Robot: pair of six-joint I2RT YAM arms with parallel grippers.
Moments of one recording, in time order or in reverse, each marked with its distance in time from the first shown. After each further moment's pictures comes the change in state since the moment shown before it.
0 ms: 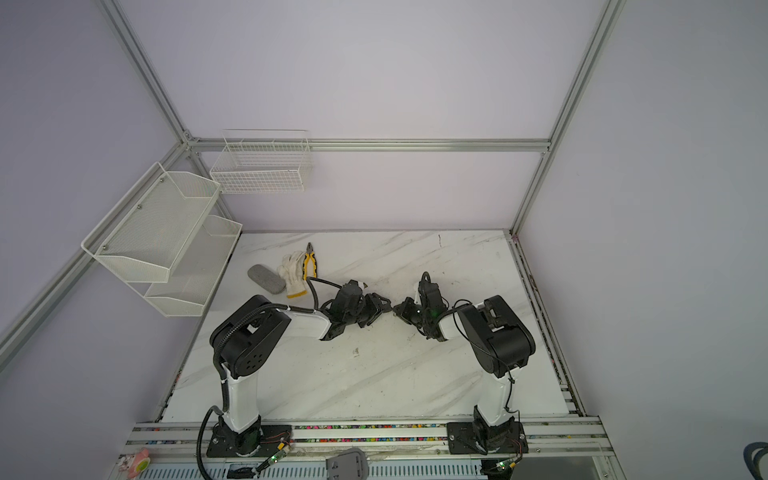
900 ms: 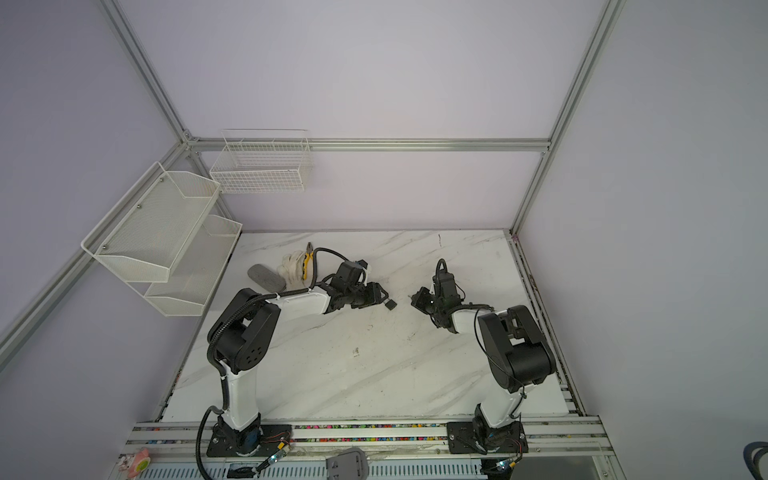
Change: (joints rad) left arm 0.081 0.010 0.282 -0.472 0.103 0.465; right arm -0.113 -0.087 0.066 -0.180 0.110 -0.128
